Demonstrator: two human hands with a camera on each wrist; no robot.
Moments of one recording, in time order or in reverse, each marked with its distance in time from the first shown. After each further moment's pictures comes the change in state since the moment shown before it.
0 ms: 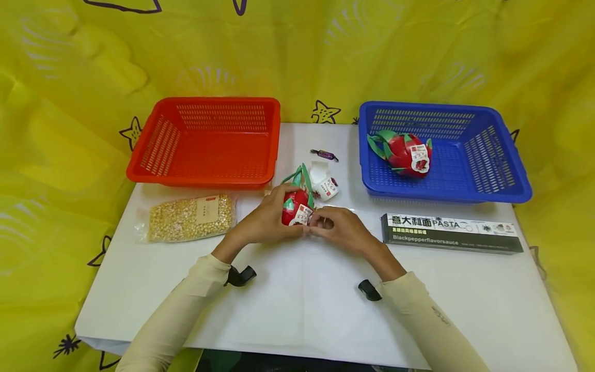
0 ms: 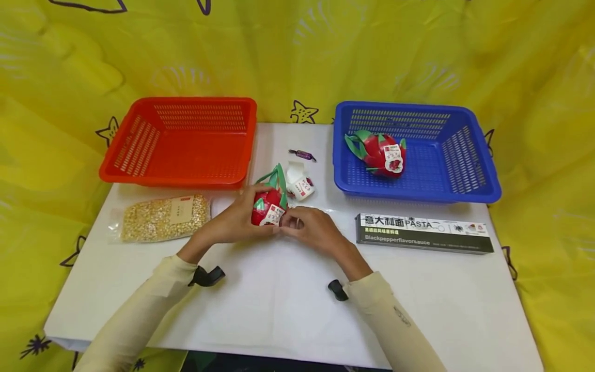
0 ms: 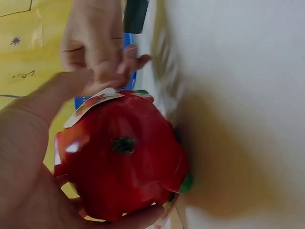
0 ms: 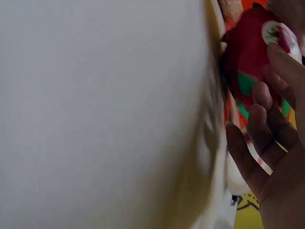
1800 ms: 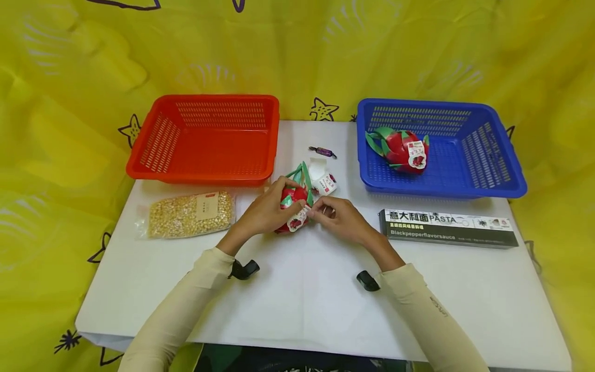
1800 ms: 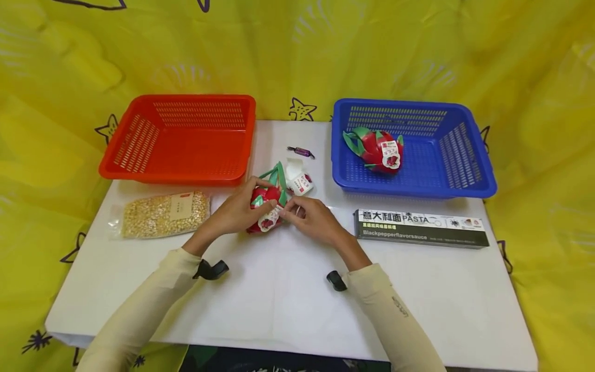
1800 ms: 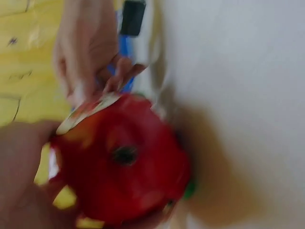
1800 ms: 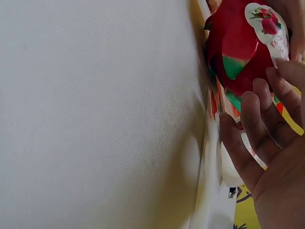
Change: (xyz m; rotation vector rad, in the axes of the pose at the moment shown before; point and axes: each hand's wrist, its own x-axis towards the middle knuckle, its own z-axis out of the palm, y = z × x) left_hand 0.008 0.005 -0.001 -0.038 0.053 -0.089; right_hand 0.005 0.002 -0.011 0.196 -0.030 0.084
